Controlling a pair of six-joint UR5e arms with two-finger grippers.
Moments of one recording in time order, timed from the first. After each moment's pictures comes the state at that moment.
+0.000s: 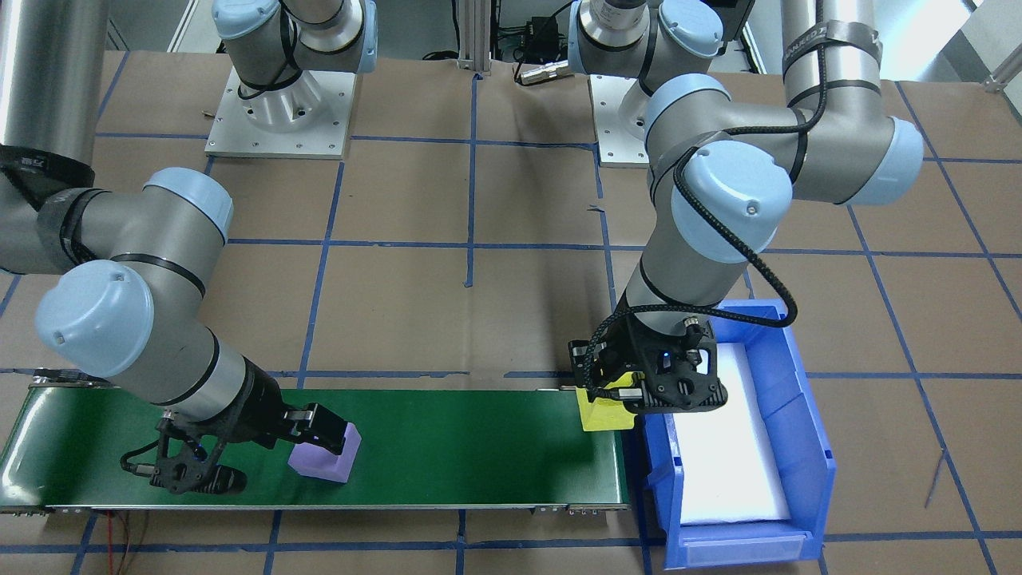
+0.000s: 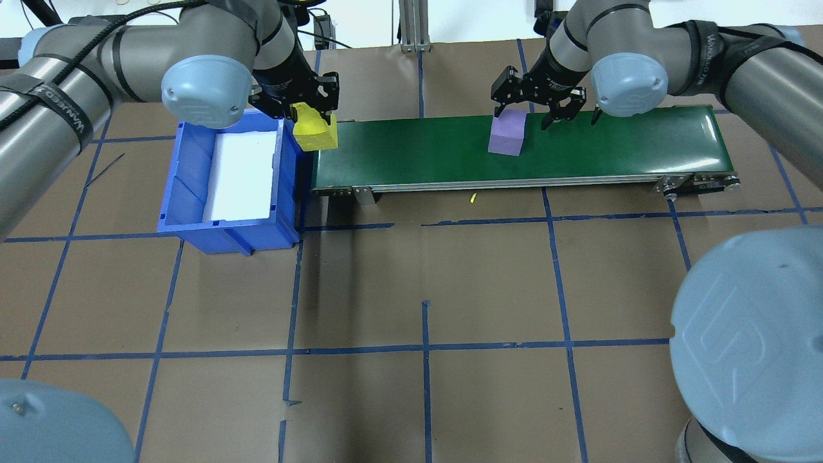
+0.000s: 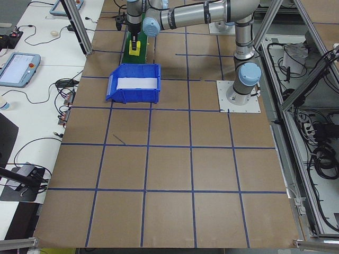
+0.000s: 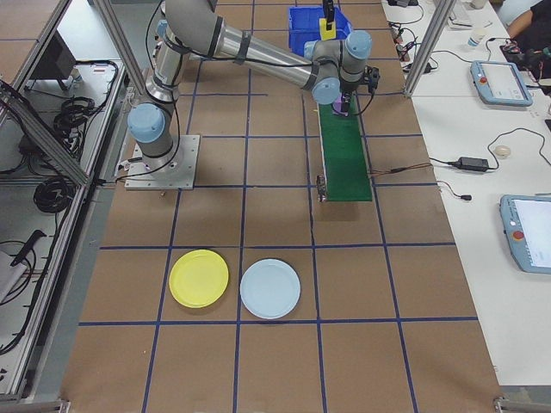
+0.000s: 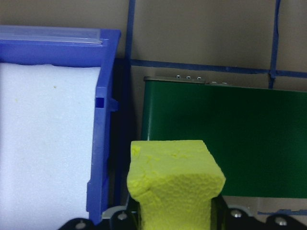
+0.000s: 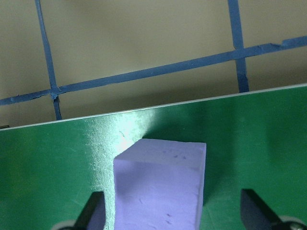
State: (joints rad) left arm -1.66 -1.96 -1.47 -1.15 1.51 -0.16; right arm 1.54 -1.06 1.47 -2.06 -1.29 0.14
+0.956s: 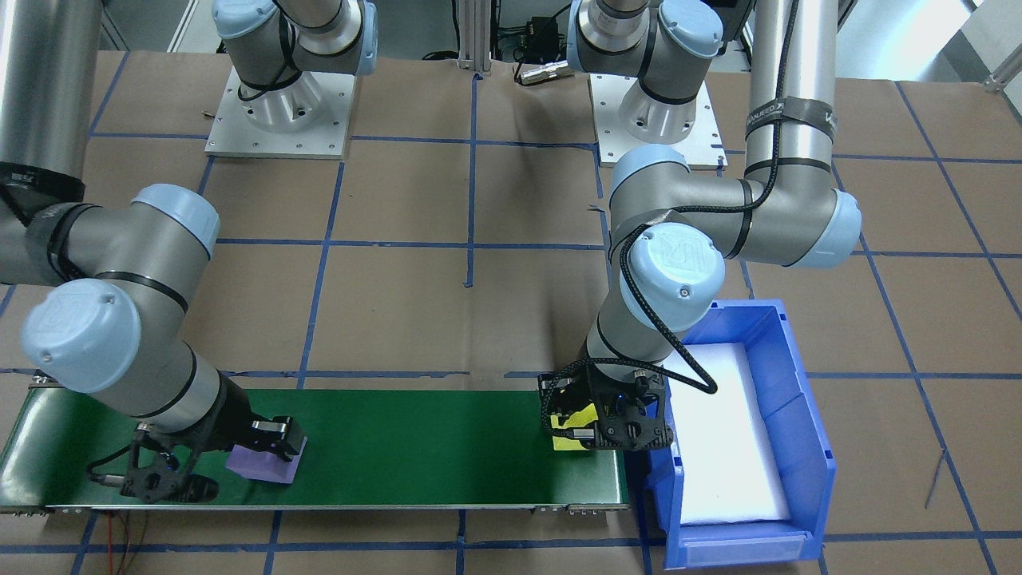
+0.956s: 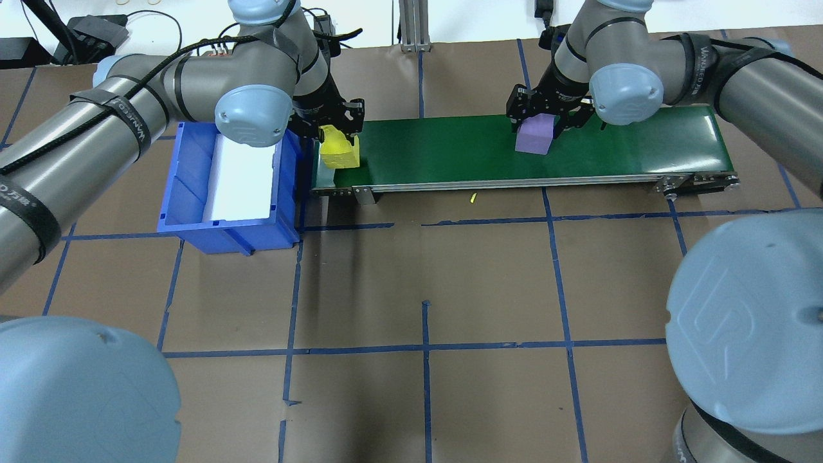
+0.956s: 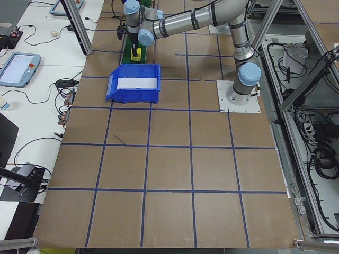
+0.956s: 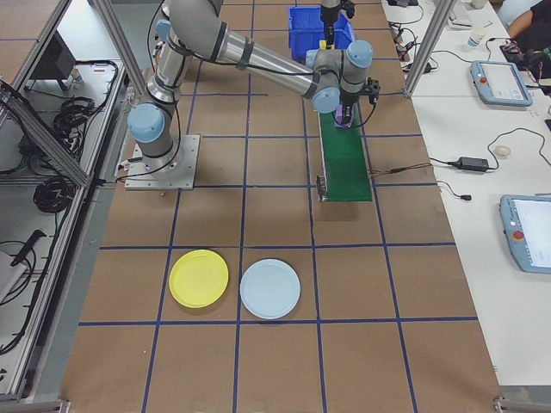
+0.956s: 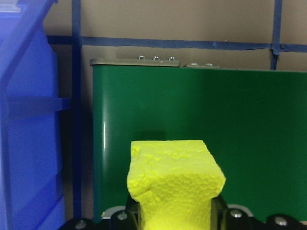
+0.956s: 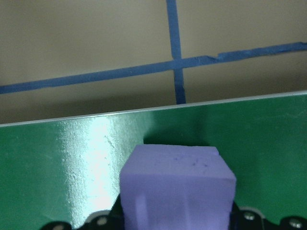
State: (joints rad) left arm -1.69 -2.06 -1.49 -1.07 1.50 -0.15; right arm 1.50 -1.06 1.47 -2.05 -1.41 0.04
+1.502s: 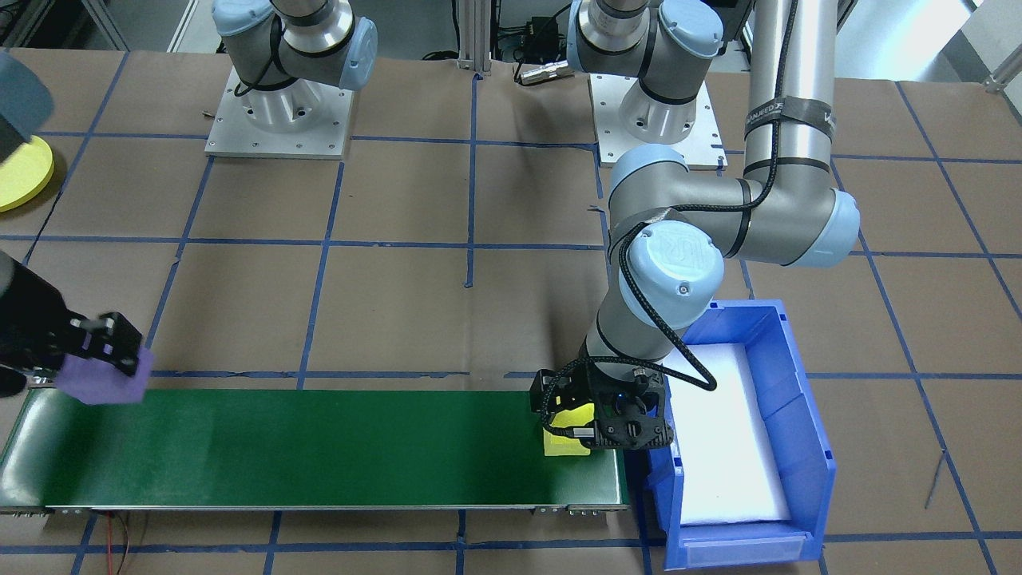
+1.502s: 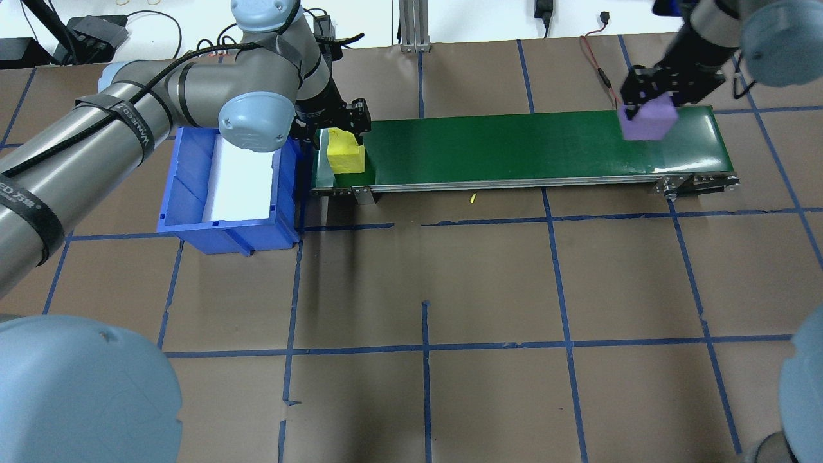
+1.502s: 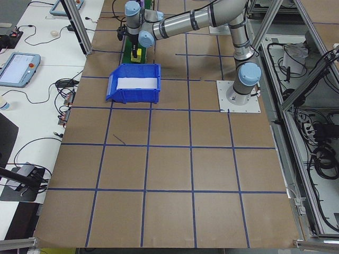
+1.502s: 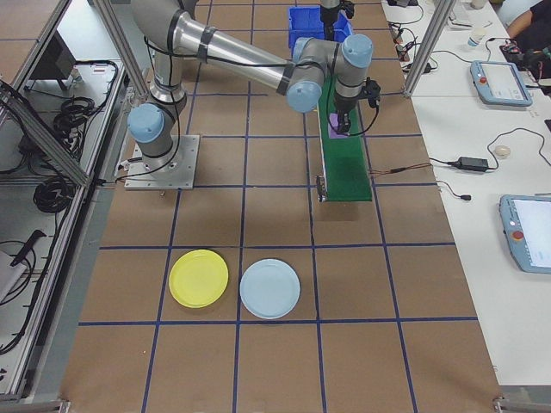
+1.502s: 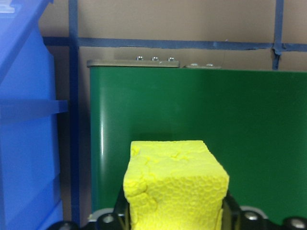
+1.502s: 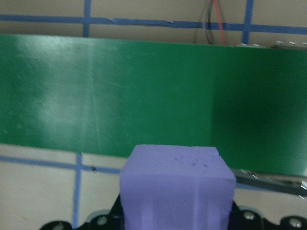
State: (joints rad) left arm -1.69 -2.05 -1.50 -1.07 1.51 -0.15; right arm 1.23 -1.30 1.54 -1.80 -1.48 -0.46
